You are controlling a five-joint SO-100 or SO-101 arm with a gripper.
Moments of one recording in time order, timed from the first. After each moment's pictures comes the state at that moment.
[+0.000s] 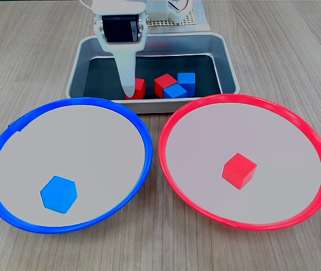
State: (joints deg) arm 12.1 84.9 104.6 71.7 -12.5
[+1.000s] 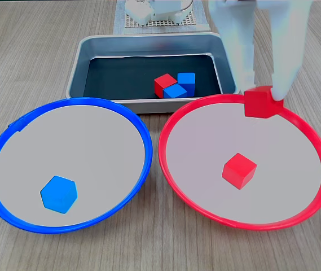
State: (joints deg) arm -13.4 80.4 82.5 54.9 -24.5
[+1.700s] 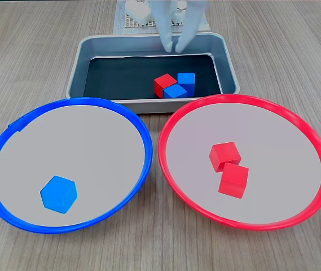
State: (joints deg) arm -4.7 98.4 105.9 81.8 -61.0
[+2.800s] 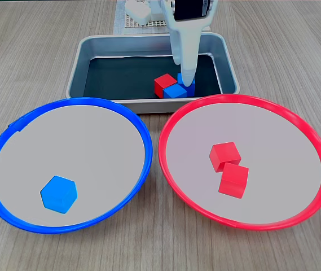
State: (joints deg) arm -6.4 97.6 115.2 69.3 -2.5
